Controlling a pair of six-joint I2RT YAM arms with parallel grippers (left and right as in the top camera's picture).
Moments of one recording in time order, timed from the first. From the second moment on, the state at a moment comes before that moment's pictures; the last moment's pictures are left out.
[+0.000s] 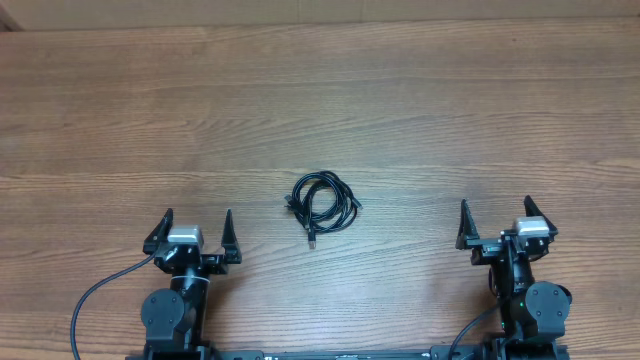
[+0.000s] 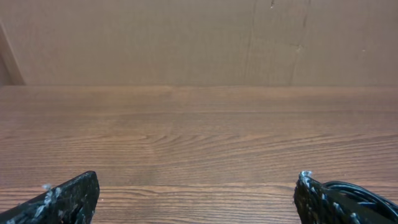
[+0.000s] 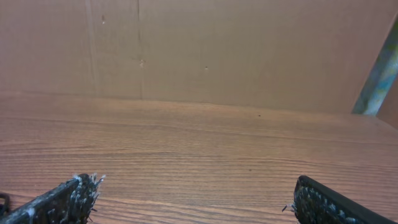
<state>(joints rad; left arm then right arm) -0.01 0.01 0.01 -0.08 0.02 -0.02 -0.01 0.01 0.02 -0.03 -0.05 -0.06</state>
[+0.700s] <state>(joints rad) -0.01 0.01 0.01 0.00 0.08 0.03 -0.01 0.01 0.02 -0.03 -0.05 -0.06</state>
